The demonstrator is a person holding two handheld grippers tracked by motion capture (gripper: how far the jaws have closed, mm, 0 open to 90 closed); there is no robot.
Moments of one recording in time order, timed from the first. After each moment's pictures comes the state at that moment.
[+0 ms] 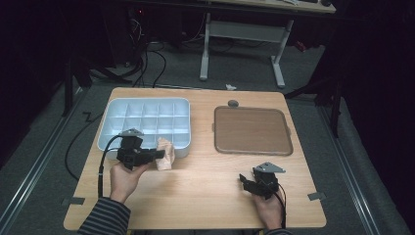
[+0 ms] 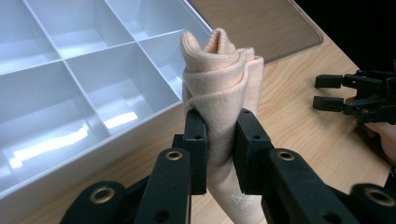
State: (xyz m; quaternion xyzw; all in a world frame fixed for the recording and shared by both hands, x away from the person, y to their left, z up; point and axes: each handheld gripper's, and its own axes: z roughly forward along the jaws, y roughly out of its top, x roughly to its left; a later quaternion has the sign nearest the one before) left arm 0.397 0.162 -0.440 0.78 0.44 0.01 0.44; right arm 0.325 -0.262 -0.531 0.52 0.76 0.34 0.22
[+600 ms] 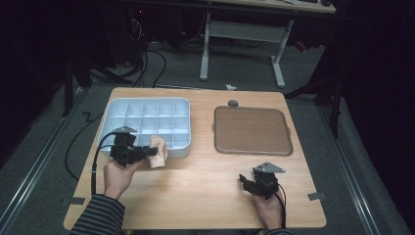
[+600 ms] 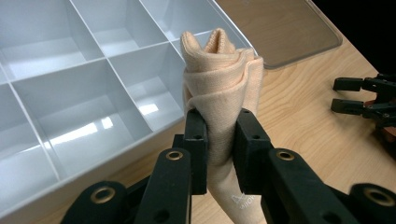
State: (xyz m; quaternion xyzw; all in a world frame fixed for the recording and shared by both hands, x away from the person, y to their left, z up) left arm 0.407 0.178 -0.438 0.78 0.46 0.02 0.43; right arm 0.325 -0.262 -0.531 0.52 0.76 0.33 0.22
